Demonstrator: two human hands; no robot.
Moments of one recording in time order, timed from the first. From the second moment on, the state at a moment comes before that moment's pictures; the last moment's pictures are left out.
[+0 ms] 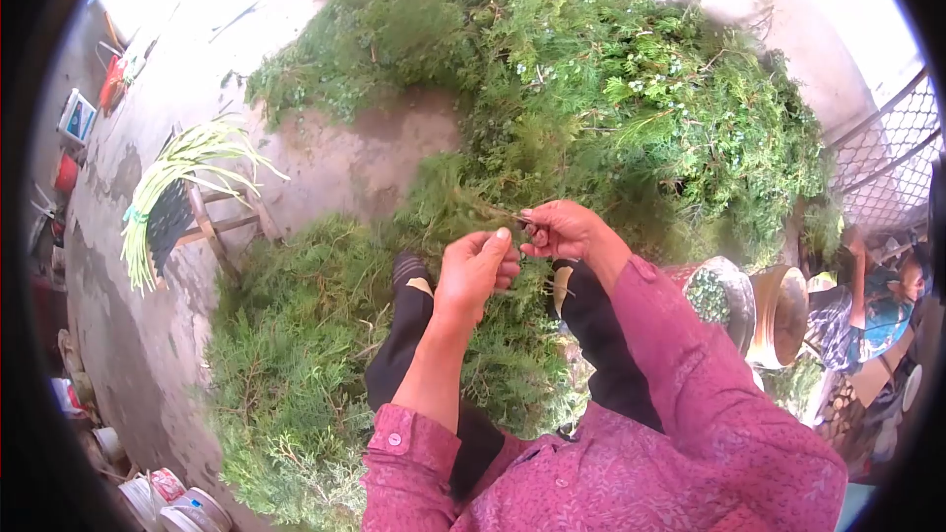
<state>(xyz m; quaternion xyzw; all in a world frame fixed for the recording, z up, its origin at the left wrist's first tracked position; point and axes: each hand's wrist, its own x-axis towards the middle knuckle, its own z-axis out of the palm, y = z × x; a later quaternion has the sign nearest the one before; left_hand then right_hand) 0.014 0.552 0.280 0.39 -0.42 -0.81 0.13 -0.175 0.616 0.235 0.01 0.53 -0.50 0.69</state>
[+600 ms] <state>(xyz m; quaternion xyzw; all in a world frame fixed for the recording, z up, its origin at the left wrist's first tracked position) 0.008 0.534 0.266 0.42 -0.28 -0.80 0.31 -0.120 0.633 0.308 -0.45 0.59 -0.50 0.44</state>
